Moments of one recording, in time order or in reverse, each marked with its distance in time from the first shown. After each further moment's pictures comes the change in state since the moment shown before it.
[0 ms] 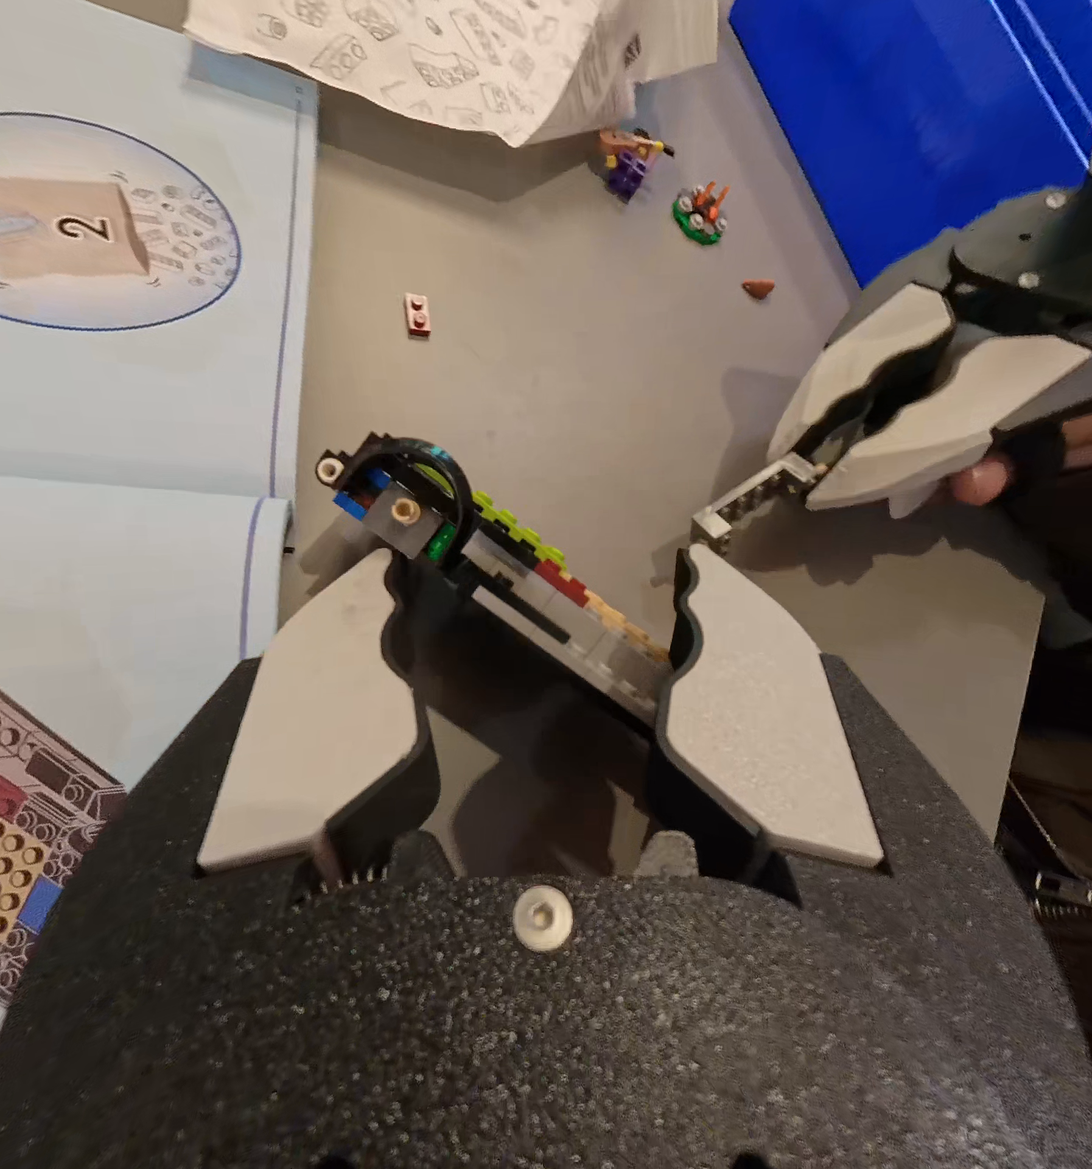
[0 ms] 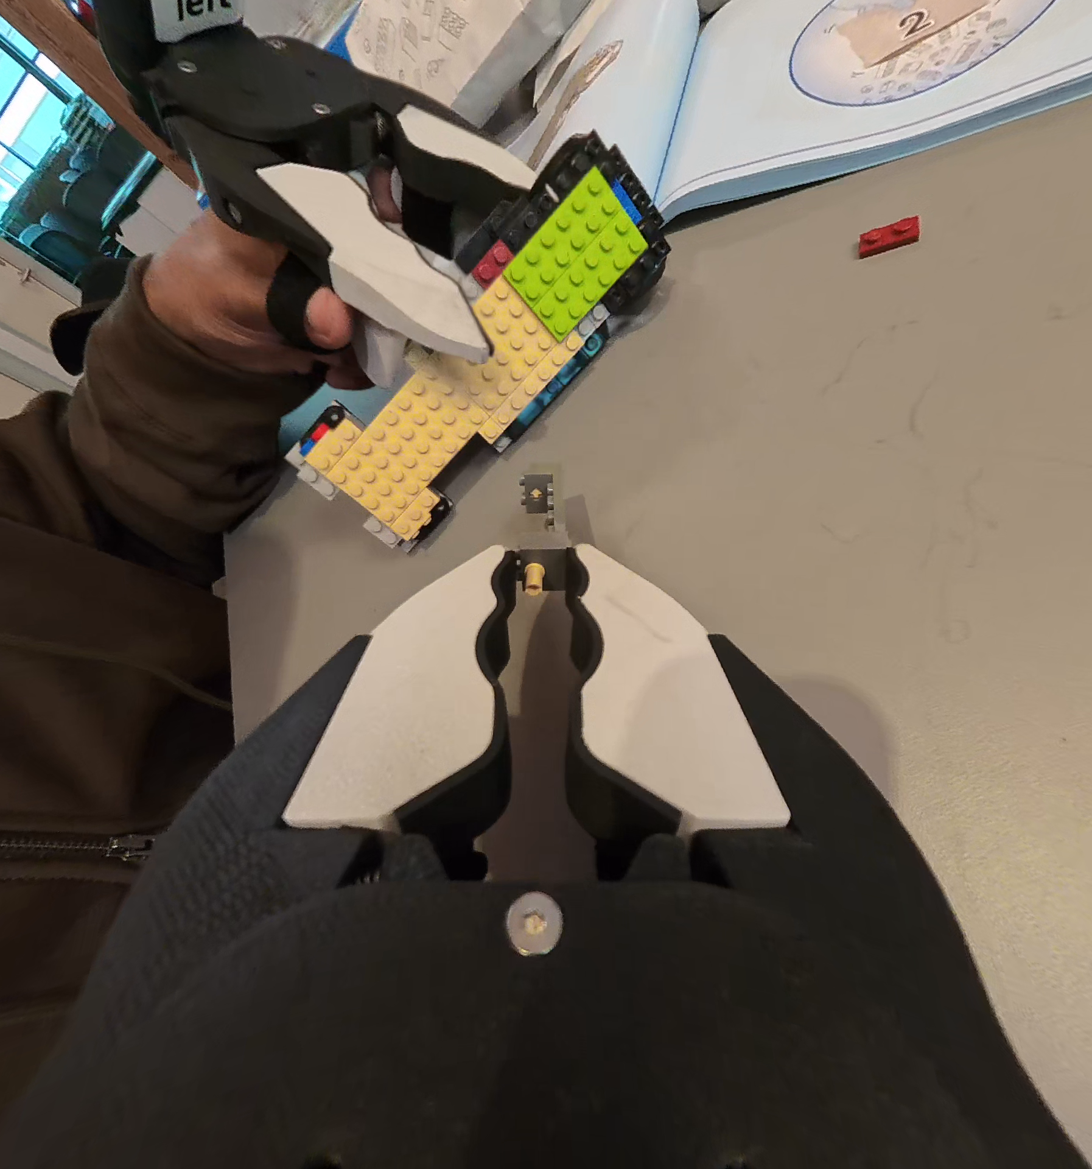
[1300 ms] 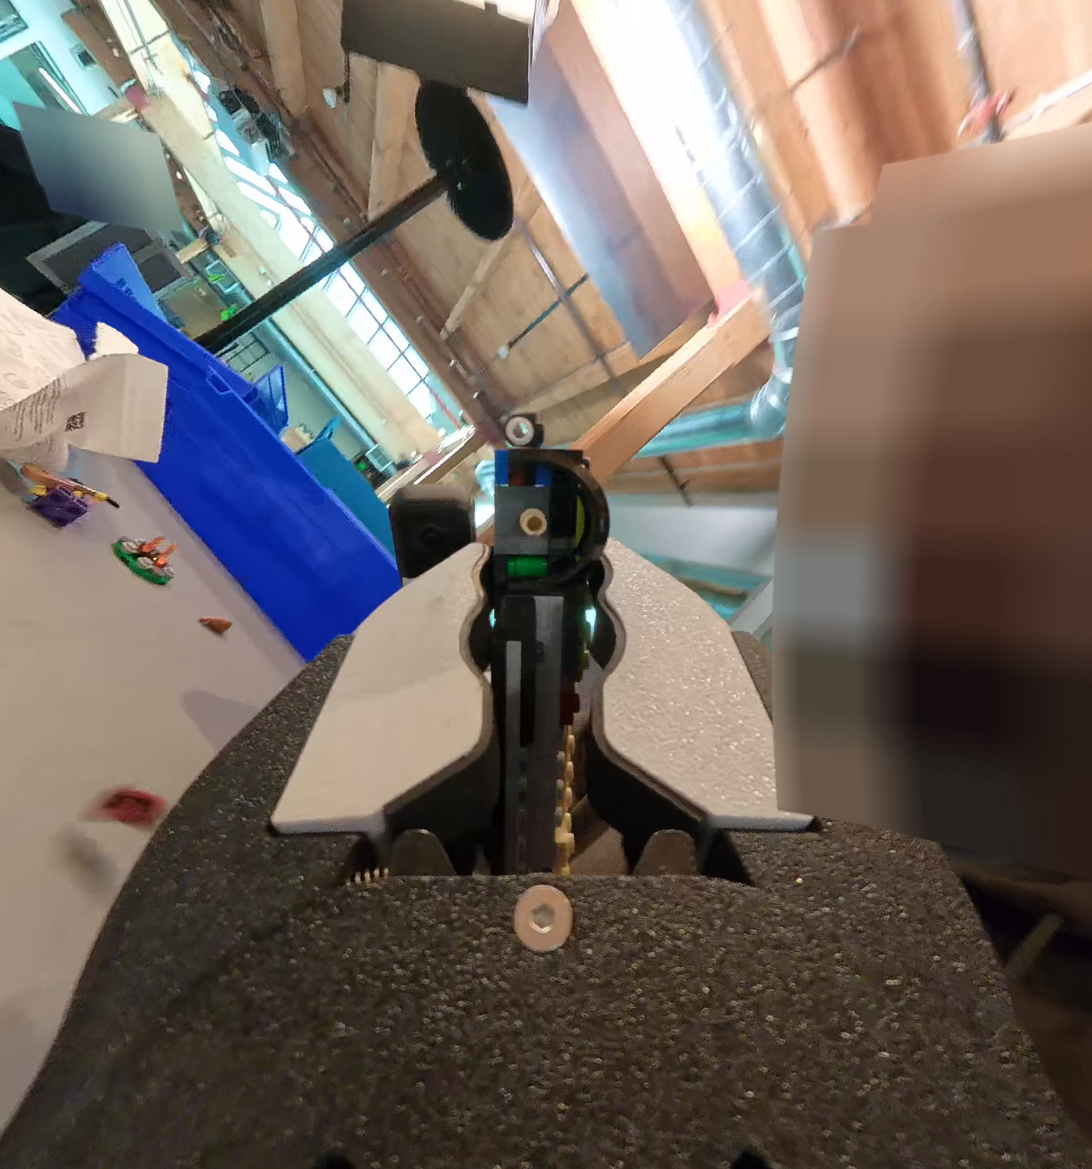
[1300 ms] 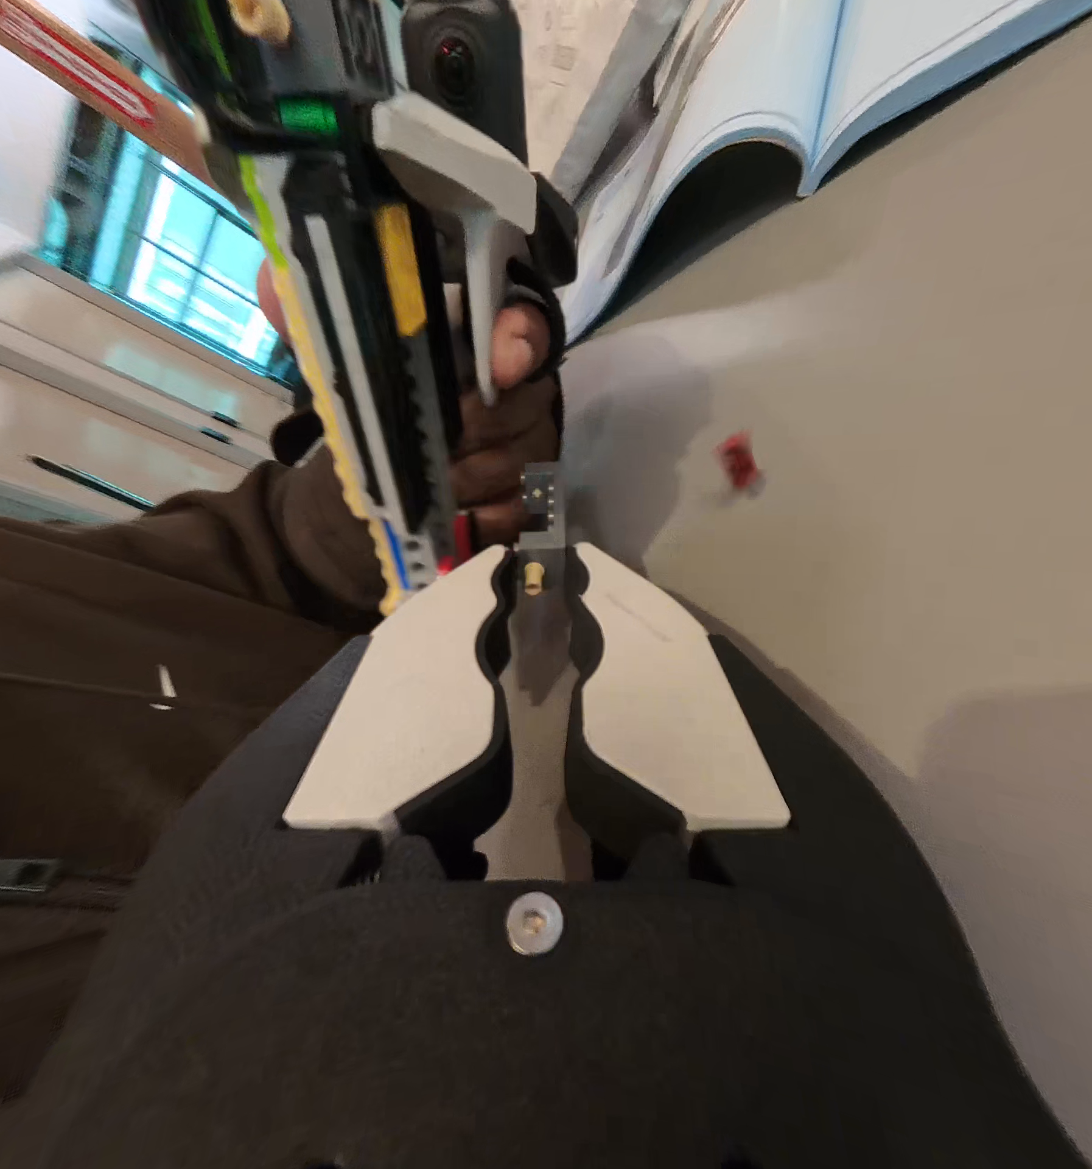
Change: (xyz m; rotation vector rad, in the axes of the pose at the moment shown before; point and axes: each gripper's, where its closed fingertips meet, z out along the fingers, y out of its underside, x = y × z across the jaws) left arm 0.077 -0.069 -0.057 0.703 1.014 -0.443; right arm -0.045 -0.005 0.031 0.051 -0.227 0.235
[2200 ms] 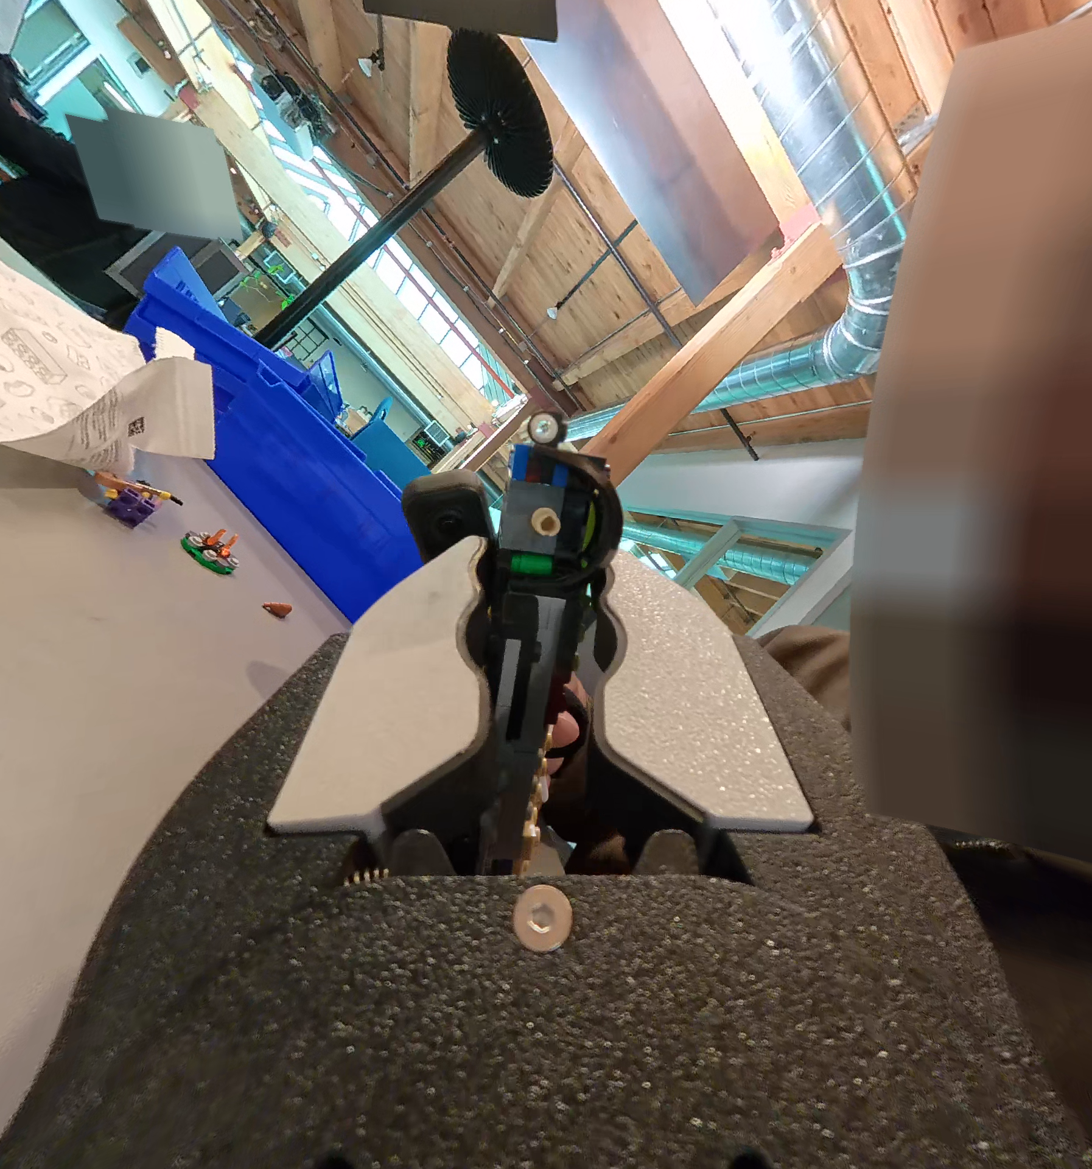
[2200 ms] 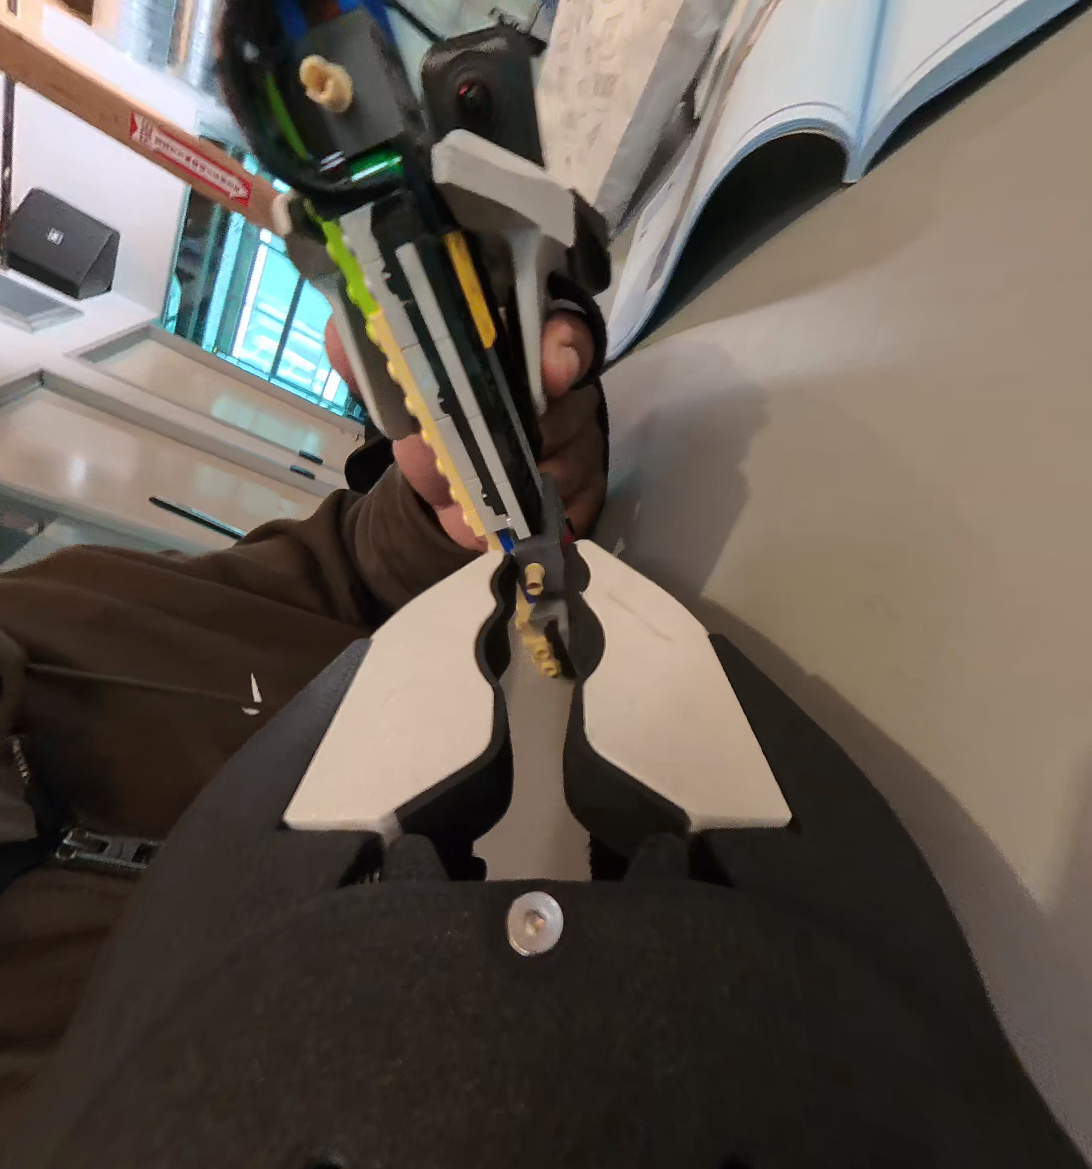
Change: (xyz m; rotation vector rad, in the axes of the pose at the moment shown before) left arm -0.006 0.009 0.002 -0.070 -0.081 0.108; right arm -0.012 -0.003 -0.002 0.045 -0.105 0.111
